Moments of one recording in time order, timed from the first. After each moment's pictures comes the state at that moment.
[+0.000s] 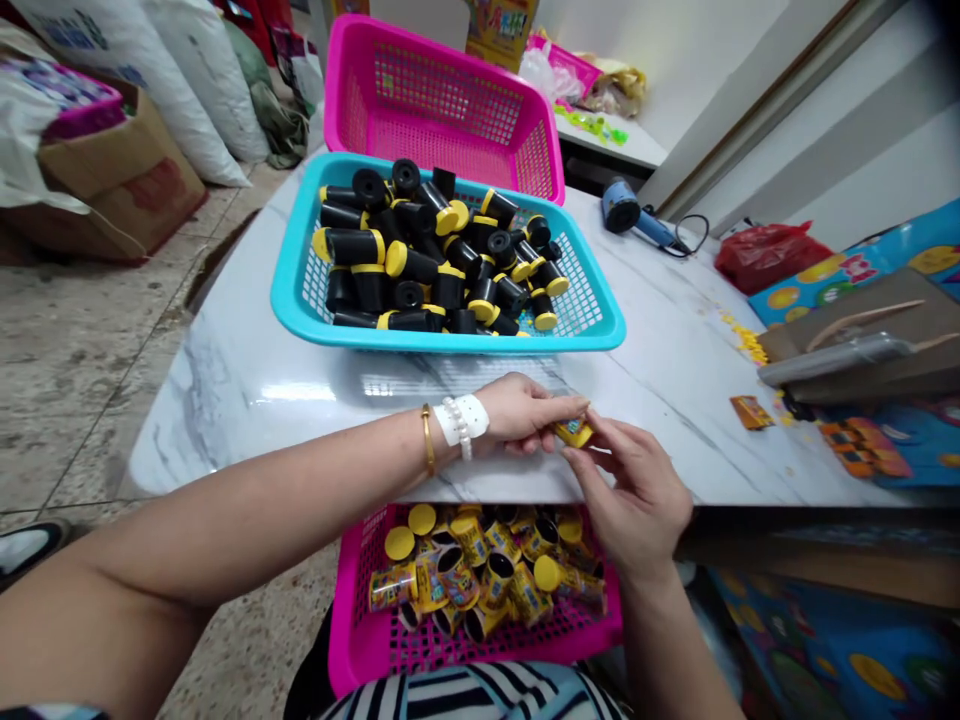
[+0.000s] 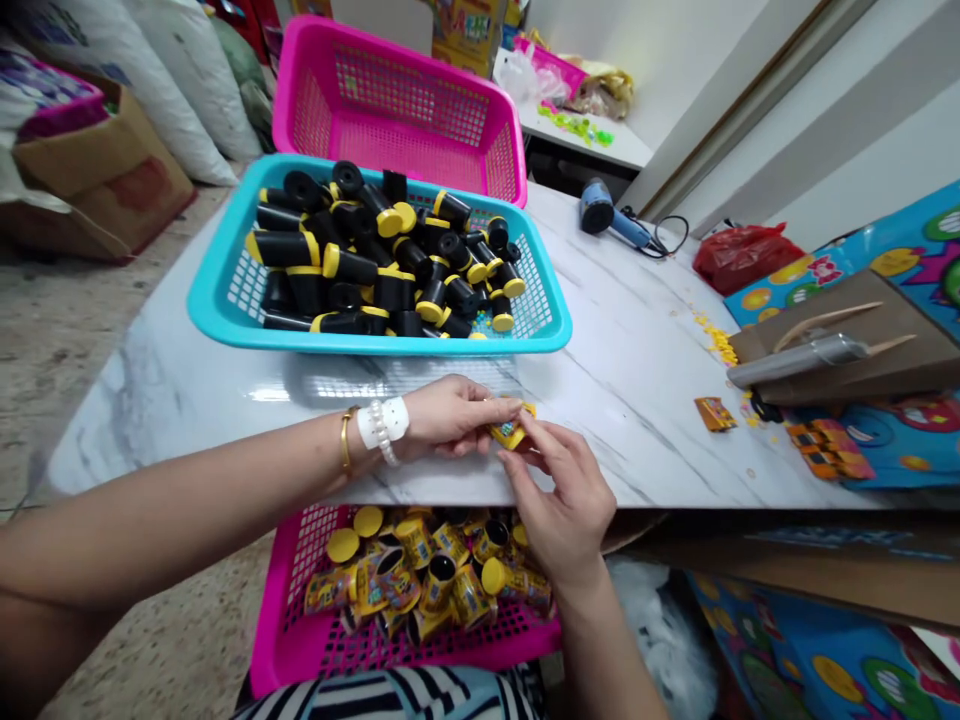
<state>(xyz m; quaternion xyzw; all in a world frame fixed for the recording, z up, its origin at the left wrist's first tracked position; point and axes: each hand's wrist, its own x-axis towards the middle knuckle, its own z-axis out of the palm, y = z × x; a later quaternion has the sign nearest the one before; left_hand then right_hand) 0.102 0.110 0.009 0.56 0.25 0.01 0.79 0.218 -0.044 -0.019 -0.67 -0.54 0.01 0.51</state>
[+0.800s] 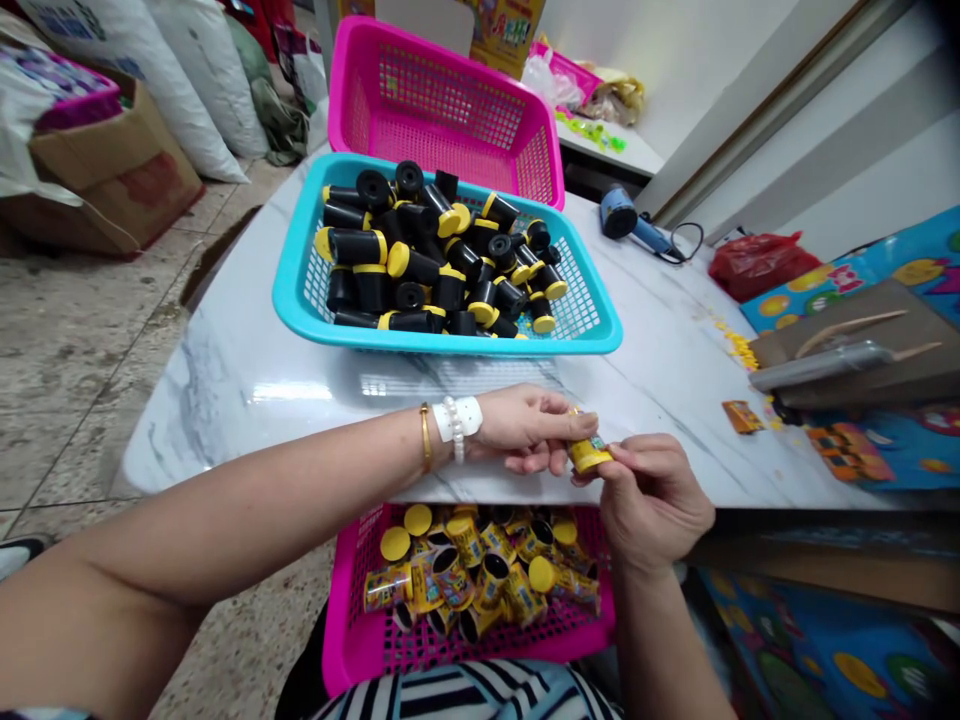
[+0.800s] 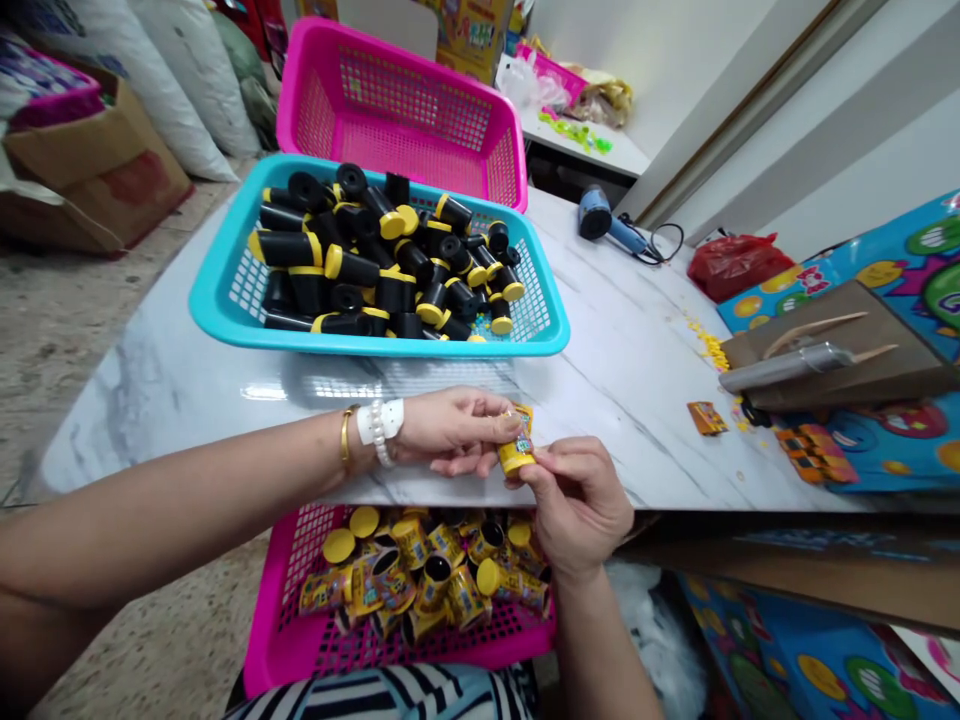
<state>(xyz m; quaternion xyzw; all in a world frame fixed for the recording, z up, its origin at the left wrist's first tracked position) 0.099 0.113 0.004 0.50 0.06 -0.03 0.86 0.224 -0.036 -0.017 -0.57 -0.52 -0.01 0.64</state>
